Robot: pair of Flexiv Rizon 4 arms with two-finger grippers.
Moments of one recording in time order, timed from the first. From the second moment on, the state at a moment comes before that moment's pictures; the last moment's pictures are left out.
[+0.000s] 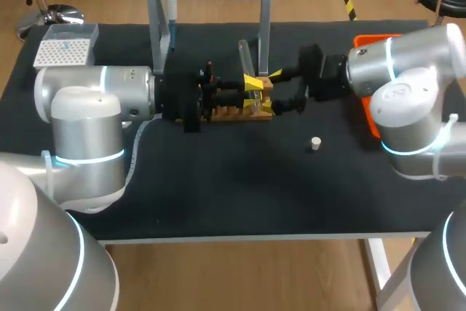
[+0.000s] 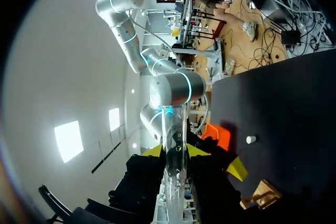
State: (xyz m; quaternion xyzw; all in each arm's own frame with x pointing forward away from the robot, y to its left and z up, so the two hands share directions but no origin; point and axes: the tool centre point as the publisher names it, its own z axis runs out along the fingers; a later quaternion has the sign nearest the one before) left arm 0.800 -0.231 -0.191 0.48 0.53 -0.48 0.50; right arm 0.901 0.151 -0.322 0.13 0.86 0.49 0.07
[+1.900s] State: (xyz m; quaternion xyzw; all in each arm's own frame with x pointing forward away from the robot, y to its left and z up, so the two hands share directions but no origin) left arm 0.800 -0.231 -0.191 0.48 0.53 -0.48 0.50; right arm 0.918 0.161 -0.343 0.15 0.86 0.47 0.08
